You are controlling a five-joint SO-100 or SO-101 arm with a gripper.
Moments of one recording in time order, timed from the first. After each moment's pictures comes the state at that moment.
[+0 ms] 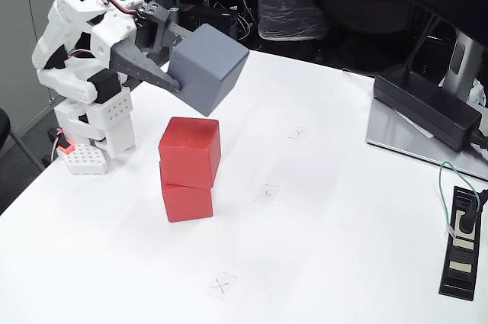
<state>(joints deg) 9.0 191.2 150.2 60.6 -92.2</state>
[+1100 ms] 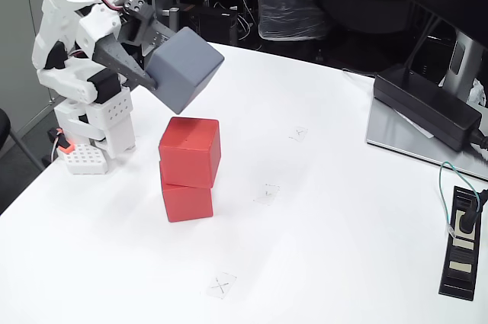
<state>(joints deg) 9.0 191.4 139.5 80.2 -94.0</state>
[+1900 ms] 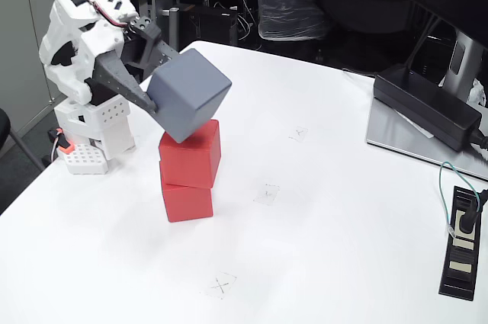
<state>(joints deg) 17.4 191.3 150.8 63.4 -99.8</state>
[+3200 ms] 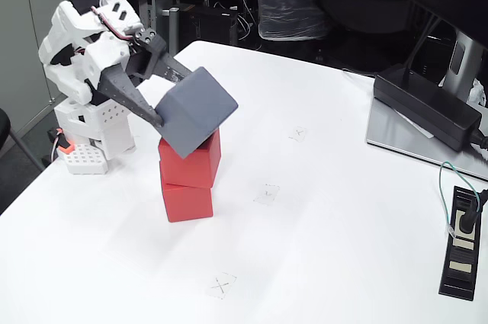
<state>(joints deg) 17.2 191.4 154.2 62.1 -99.8</state>
